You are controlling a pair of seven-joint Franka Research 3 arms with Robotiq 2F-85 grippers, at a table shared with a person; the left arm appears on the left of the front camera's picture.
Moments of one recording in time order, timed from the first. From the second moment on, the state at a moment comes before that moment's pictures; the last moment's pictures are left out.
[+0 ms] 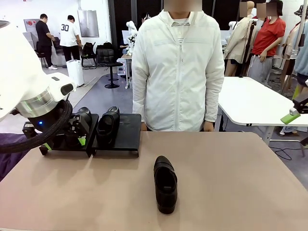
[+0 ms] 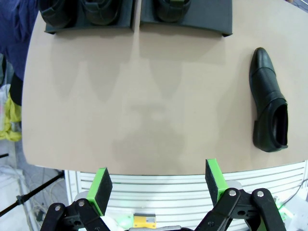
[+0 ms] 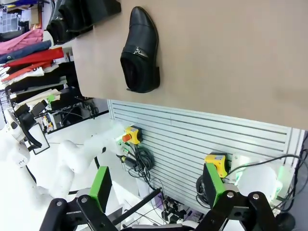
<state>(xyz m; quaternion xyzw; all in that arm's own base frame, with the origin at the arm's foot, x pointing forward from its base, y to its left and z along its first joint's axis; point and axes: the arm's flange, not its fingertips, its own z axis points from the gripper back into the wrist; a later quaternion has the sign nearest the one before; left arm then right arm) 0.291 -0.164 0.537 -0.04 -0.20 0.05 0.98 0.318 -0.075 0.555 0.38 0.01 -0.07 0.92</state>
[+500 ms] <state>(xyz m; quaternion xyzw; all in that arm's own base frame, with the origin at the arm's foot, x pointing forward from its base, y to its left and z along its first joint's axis) 0.299 -0.263 0.528 0.01 -0.17 0.06 0.98 0.318 -0.074 0.555 0.37 0.01 -0.07 0.92</state>
